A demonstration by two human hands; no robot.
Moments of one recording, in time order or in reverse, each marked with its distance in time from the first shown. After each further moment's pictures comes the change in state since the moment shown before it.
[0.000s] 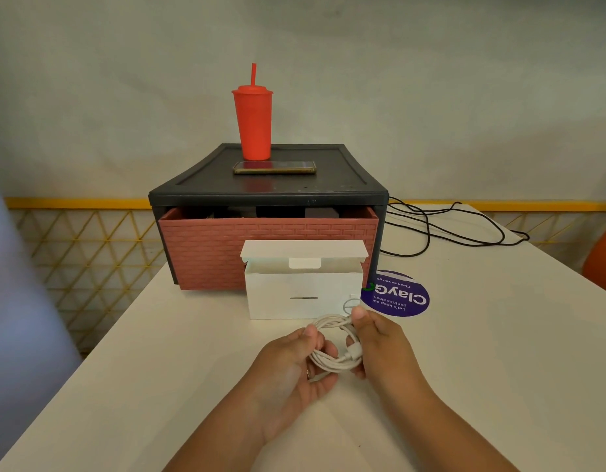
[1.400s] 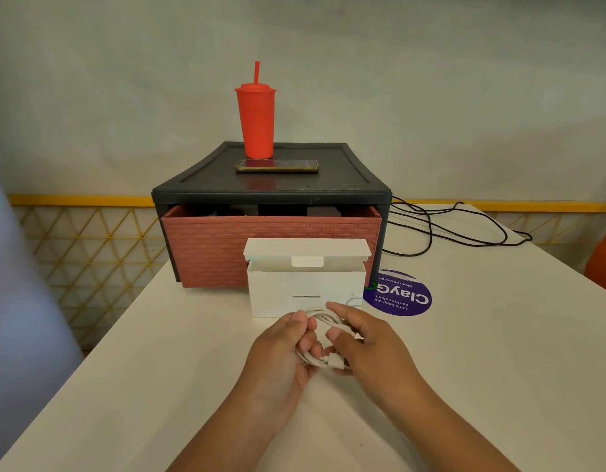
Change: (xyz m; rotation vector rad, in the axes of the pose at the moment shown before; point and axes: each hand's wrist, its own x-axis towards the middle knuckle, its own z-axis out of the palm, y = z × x) left_hand 0.003 0.002 0.001 -0.095 0.120 0.192; right_hand -0.009 -0.009 0.006 0.010 -0.156 -0.012
